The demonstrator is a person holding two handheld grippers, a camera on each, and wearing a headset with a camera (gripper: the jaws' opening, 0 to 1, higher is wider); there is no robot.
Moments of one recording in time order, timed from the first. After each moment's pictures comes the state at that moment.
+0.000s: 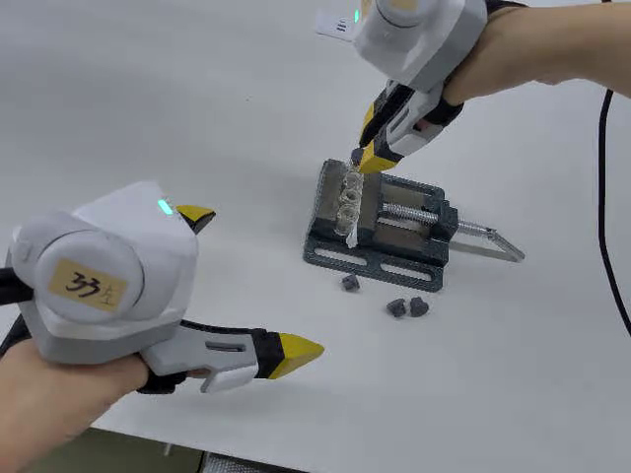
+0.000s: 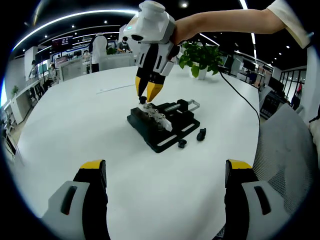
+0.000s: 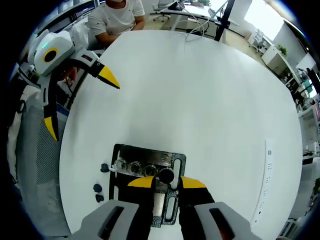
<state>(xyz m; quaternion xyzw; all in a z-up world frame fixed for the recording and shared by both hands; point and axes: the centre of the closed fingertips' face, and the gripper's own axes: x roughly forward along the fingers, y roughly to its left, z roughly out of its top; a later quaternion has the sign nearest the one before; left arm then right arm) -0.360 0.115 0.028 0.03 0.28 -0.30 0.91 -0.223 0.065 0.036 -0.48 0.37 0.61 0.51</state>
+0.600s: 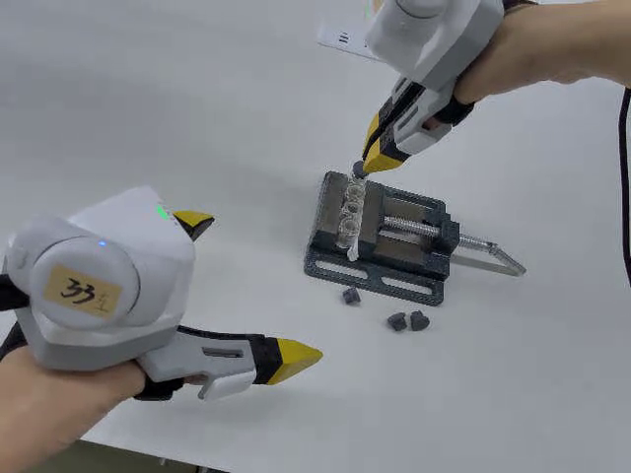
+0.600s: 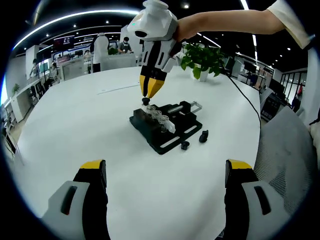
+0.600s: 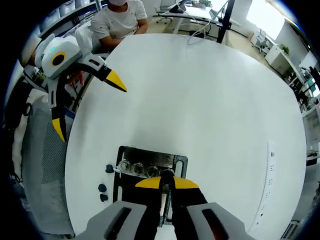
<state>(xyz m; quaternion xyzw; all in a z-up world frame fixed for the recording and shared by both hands) -0.356 0.117 0.028 0.02 0.27 -0.30 0.91 -0.232 0.066 0.041 -0.47 0.38 0.62 0.50</state>
